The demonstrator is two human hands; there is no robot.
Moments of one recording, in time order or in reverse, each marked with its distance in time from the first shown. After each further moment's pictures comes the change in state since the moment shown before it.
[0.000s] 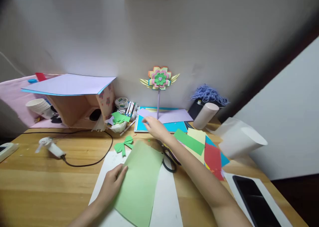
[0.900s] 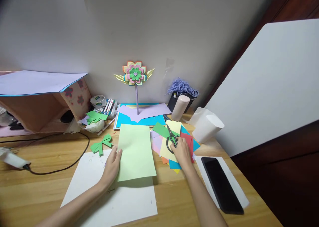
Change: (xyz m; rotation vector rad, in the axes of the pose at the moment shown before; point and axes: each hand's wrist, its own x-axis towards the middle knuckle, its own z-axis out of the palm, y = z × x) left_hand 0.041 0.053 0.071 -0.326 0.039 -0.001; right_hand -0.200 0.130 -0.006 -0.293 0.389 0.687
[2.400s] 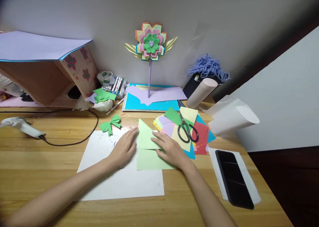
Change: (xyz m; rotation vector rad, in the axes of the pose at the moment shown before) left_hand 0.004 -0.021 -0.017 0.731 -0.304 0.455; right_hand -0.043 -0.073 -0.004 0.177 -0.440 -0.850
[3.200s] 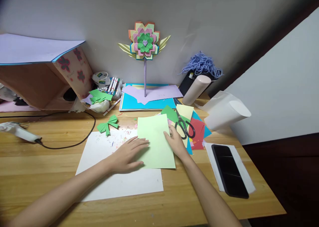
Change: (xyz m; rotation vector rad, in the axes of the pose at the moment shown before) left_hand 0.001 0.020 -0.017 -0.041 -0.333 0.391; right_hand -0.003 0.020 0.011 0.833 0.354 0.632
